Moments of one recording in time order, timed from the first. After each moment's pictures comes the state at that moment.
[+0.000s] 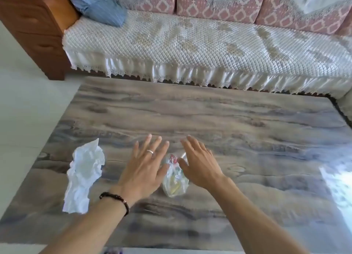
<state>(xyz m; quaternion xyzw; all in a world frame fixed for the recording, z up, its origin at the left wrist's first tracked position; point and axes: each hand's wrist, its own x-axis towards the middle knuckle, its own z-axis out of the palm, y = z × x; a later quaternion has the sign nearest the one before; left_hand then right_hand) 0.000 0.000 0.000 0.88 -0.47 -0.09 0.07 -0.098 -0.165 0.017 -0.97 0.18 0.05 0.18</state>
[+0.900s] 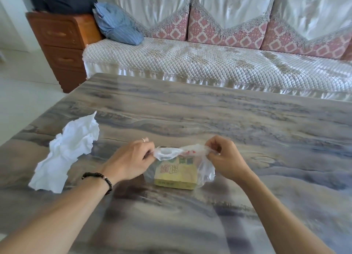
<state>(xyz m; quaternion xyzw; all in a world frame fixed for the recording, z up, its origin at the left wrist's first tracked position) 0.019 0.034 -0.141 0.86 -0.46 -0.03 0.20 -0.133 -0.197 -0.132 -0.86 0.23 -0.15 0.44</state>
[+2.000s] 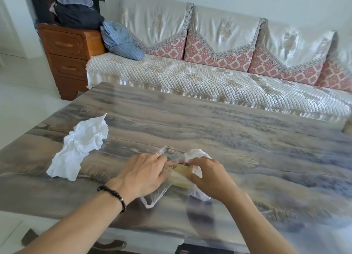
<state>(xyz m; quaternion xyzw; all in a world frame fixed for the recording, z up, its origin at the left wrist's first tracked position) -0.052 0.054 -0.131 0.84 -0.52 0.13 0.06 -0.175 -0.128 -0.122 -0.97 0.14 -0.08 0.18</state>
